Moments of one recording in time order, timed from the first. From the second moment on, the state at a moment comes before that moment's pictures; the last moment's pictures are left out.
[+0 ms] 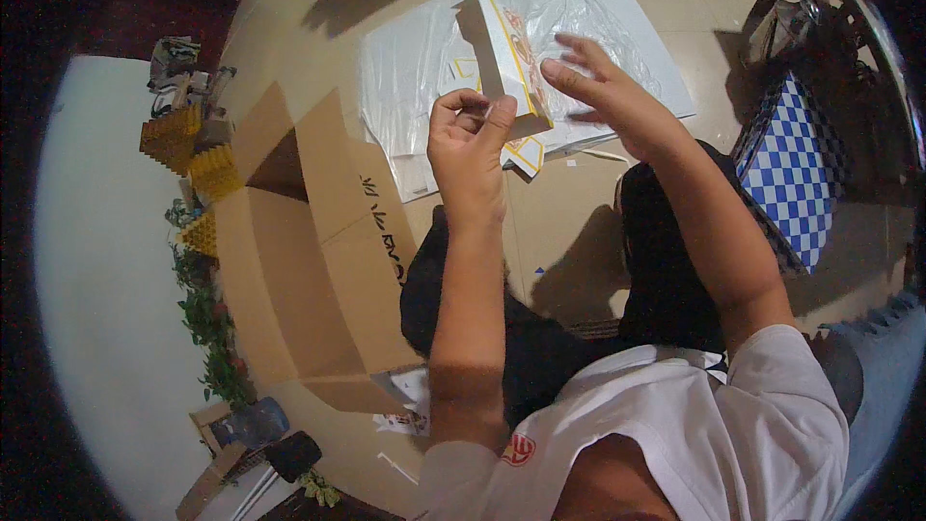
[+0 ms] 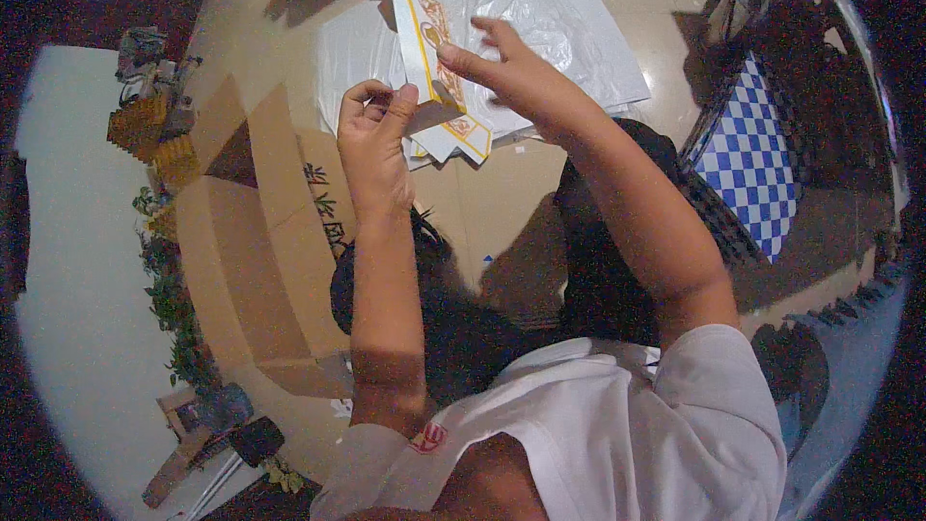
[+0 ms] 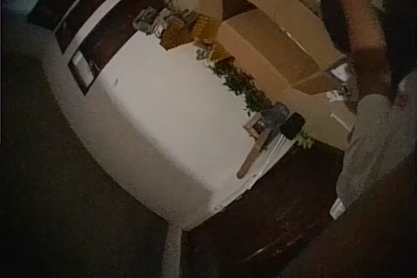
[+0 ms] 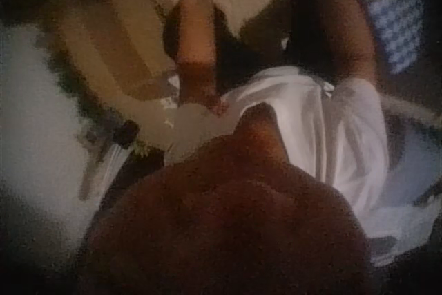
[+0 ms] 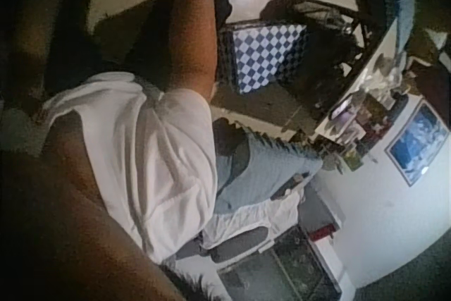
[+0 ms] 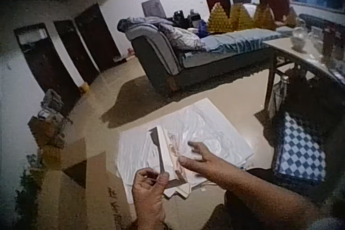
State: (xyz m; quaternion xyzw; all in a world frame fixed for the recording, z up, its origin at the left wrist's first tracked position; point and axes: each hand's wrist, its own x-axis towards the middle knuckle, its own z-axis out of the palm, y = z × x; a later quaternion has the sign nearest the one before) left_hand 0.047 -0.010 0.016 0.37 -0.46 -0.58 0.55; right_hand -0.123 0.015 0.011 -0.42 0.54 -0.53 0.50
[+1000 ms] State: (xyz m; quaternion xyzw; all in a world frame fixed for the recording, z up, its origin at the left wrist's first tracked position) left_hand 0.051 -0.001 0.030 0.41 -0.49 -0.66 0.38; right_hand -0.135 0.010 0.023 -0.49 0.44 -0.41 0.63
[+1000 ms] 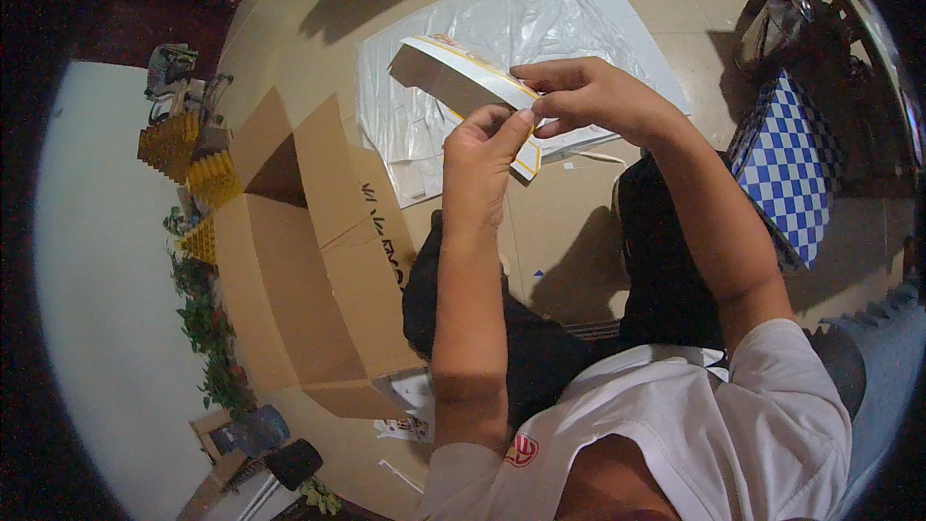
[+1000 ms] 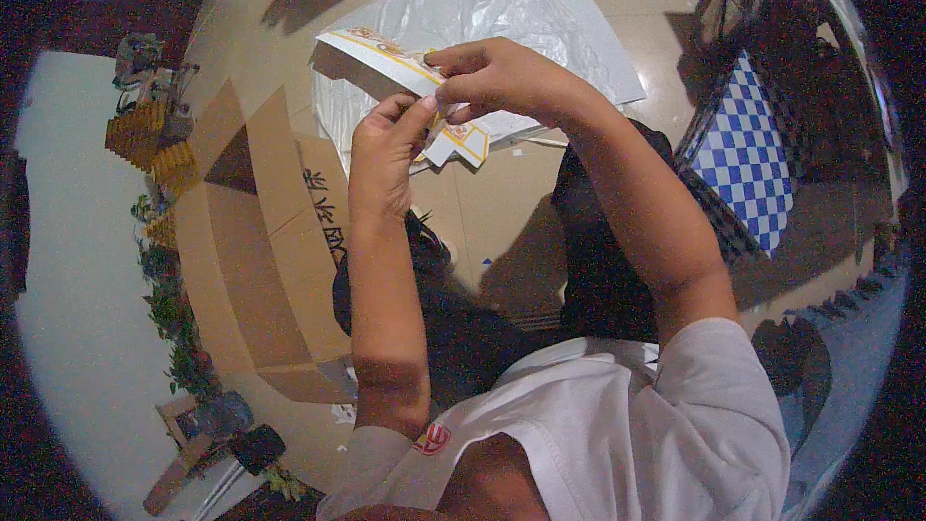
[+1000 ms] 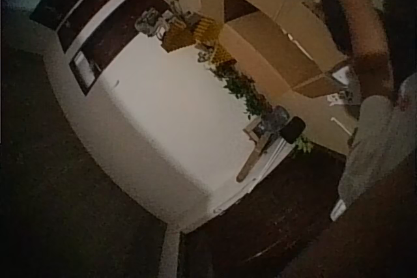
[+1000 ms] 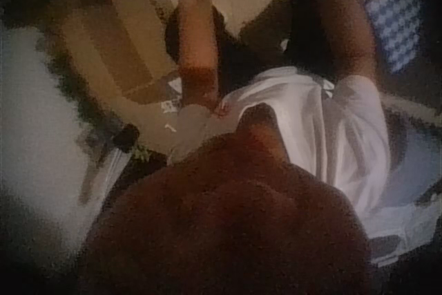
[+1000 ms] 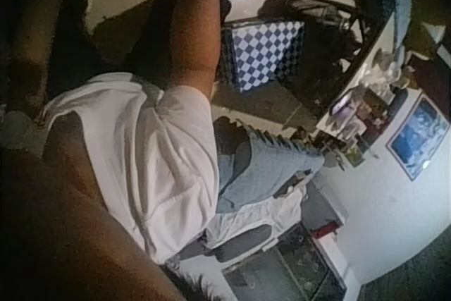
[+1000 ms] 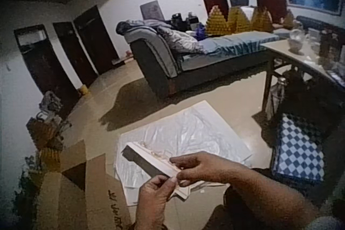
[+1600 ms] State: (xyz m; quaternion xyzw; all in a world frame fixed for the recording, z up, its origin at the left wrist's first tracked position) left_hand 0.034 -0.003 -0.001 0.49 -0.37 -0.69 0.39; right_hand -0.314 0.103 -0.295 -0.21 0.73 -0.44 0.47
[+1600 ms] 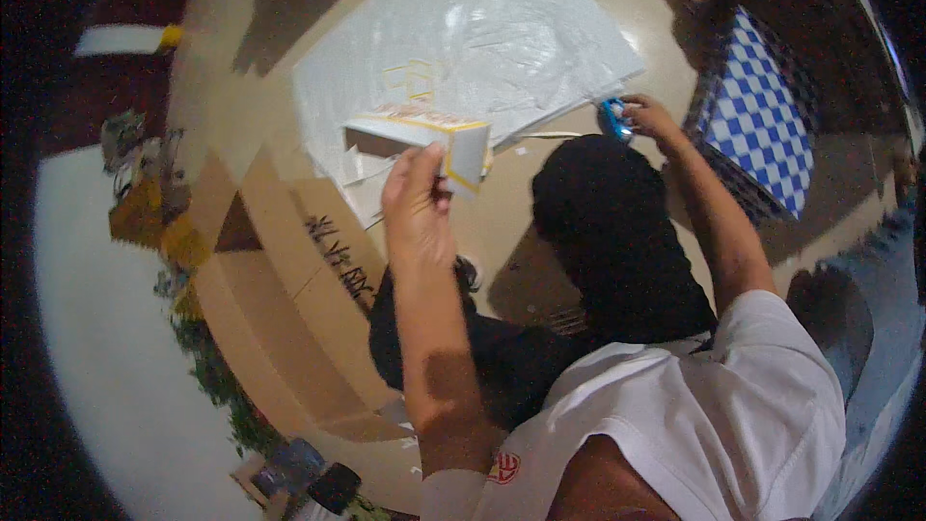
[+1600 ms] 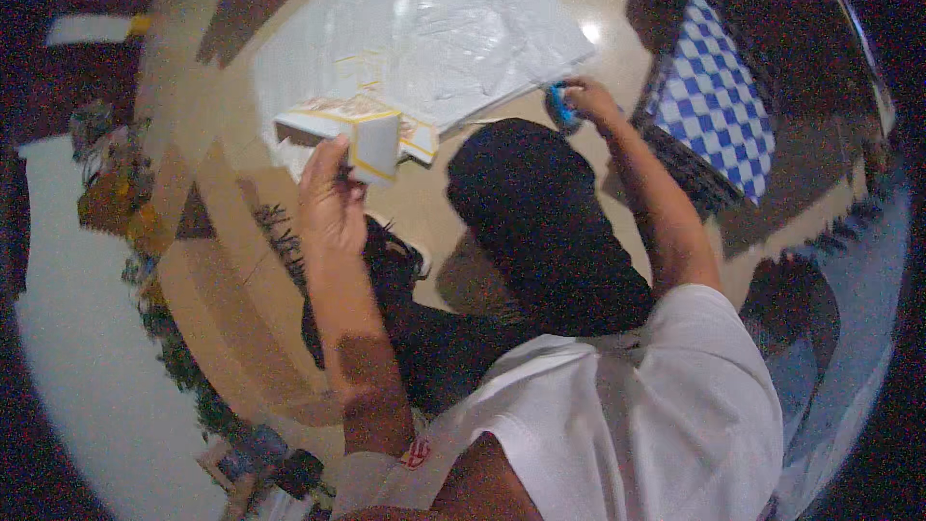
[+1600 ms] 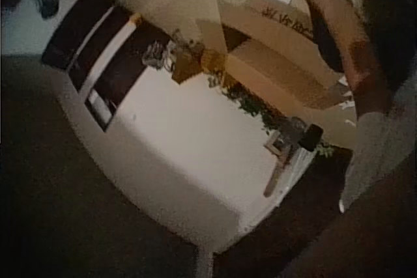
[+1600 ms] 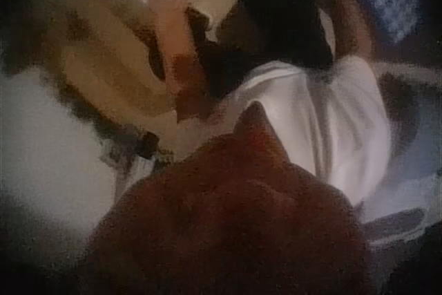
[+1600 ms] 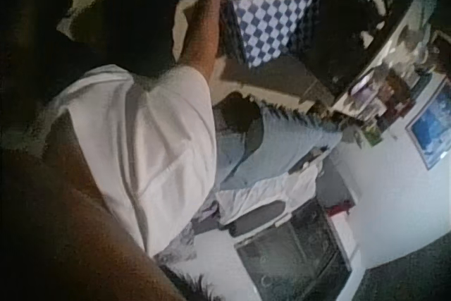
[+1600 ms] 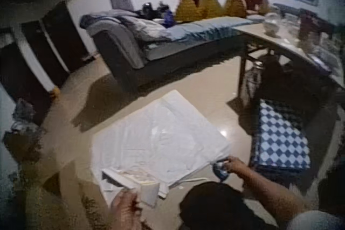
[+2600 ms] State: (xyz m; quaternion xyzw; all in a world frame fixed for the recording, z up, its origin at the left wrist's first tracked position) left_hand -0.011 0.002 -0.059 0.56 -0.34 -0.70 0.28; right_hand -0.320 0.120 -0.437 -0.10 0.76 -0.37 0.52
